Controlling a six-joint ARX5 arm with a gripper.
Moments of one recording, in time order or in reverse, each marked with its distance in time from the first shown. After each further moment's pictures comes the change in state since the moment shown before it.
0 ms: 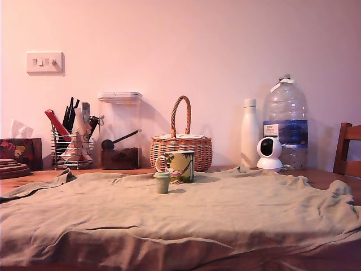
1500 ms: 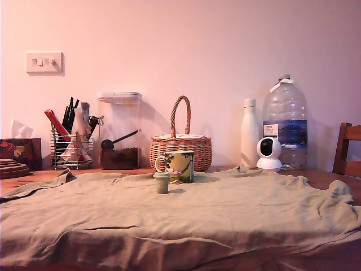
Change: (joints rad) arm -0.238 0.400 0.075 0.172 0.259 -0.198
